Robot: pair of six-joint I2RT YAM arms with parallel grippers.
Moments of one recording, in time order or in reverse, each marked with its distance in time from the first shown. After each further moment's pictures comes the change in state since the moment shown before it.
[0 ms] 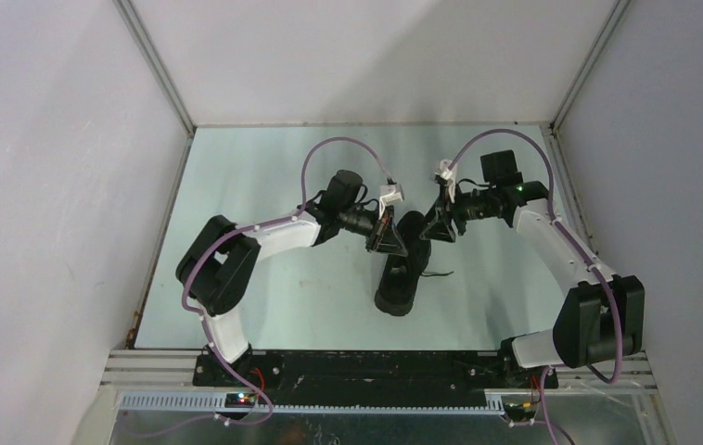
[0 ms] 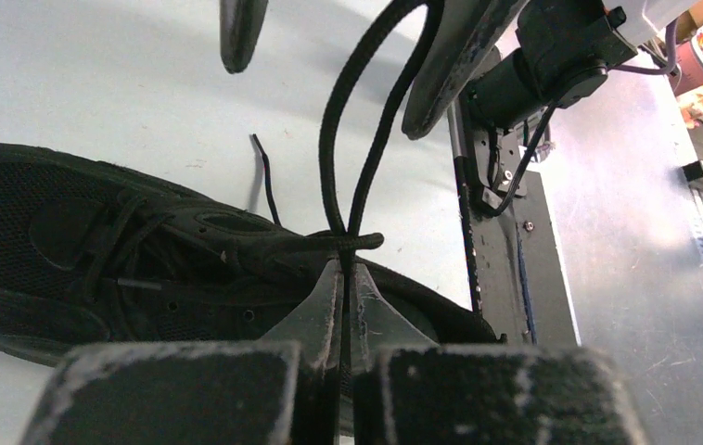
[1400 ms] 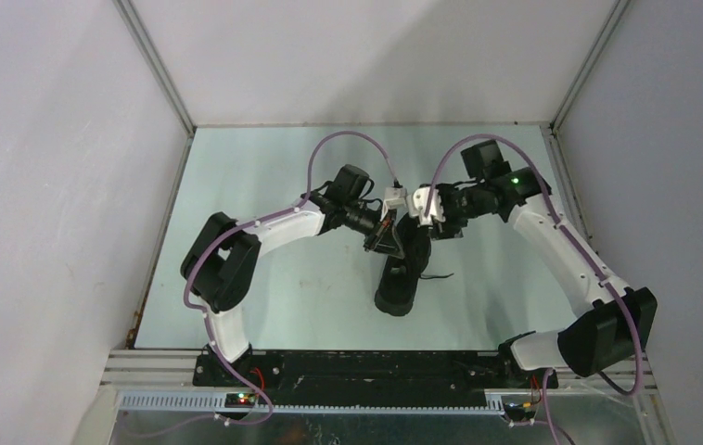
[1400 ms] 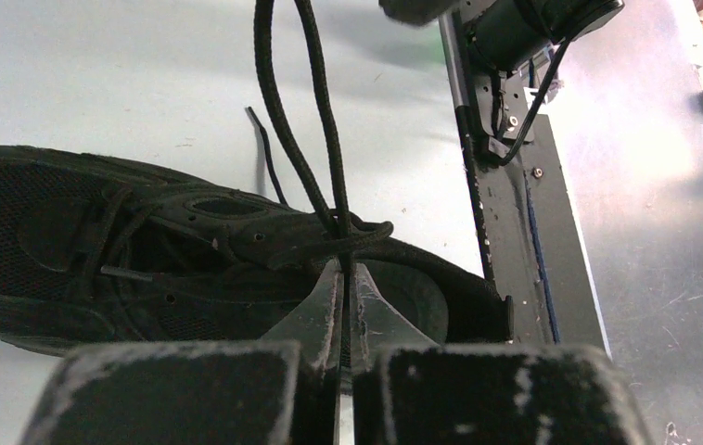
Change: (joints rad) left arm 0.000 0.030 0.144 -0.348 0.029 0.294; right arm 0.147 -0.031 0.226 -0.281 0.315 -0.605
